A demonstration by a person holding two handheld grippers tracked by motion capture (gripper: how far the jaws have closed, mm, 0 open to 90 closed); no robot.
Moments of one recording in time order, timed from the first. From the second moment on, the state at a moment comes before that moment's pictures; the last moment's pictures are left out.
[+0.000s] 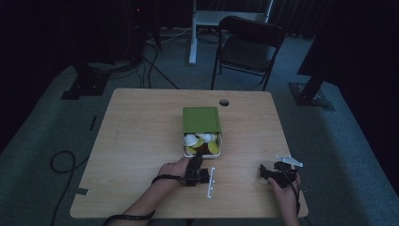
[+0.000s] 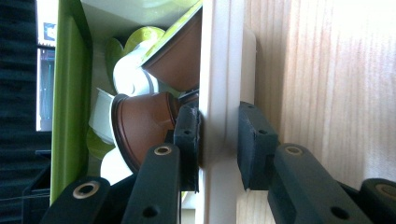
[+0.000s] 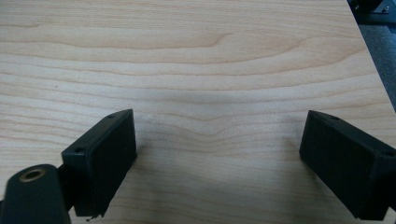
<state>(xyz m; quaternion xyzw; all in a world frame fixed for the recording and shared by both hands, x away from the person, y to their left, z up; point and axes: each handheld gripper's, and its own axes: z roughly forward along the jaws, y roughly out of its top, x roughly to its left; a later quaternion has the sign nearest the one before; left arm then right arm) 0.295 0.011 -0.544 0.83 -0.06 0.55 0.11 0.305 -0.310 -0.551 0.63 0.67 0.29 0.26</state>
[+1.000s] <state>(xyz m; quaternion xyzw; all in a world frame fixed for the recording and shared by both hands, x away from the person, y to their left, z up) 0.256 0.012 -0.545 0.83 -0.08 0.54 0.10 0.305 -0.309 -0.551 0.63 0.67 0.29 0.26</state>
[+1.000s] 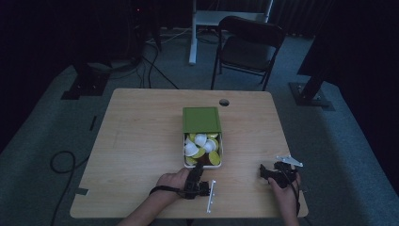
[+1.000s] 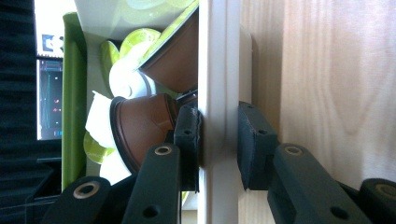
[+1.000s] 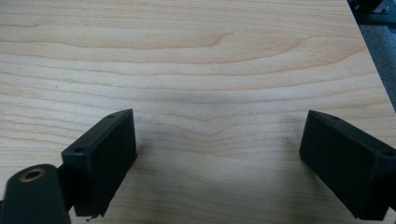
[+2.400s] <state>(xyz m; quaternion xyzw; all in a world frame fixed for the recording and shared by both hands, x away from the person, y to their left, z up) 0.222 0.011 -0.546 0.84 -0.08 0.53 0.12 0.305 -0.309 -0.551 0.63 0.67 0.29 0.26</state>
